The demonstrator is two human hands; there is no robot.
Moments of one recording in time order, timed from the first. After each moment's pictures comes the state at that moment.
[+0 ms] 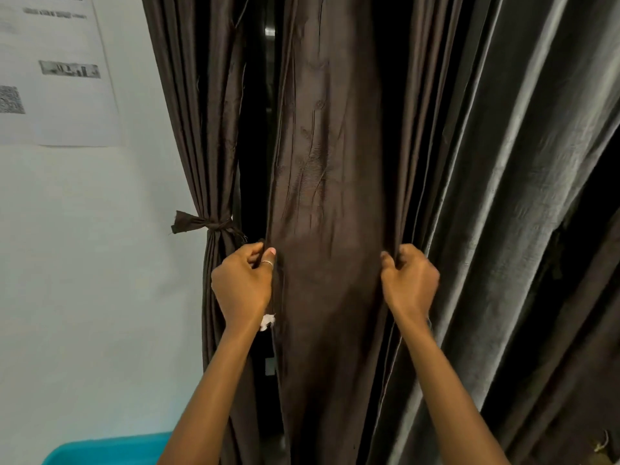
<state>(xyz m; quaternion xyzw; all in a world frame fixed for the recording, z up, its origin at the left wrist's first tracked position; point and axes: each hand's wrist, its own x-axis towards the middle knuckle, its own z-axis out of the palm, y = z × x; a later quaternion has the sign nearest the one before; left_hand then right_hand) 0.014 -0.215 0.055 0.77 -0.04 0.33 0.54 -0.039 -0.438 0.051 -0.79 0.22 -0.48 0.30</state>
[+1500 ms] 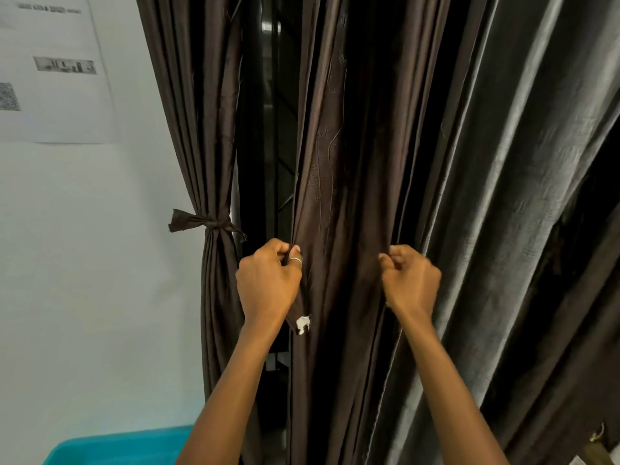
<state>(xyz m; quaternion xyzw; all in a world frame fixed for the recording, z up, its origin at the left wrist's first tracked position) -0.003 -0.237 0.061 0.80 -0.12 0.32 0.49 -0.053 -0.434 0.050 -0.79 0.21 -0.47 0.34</state>
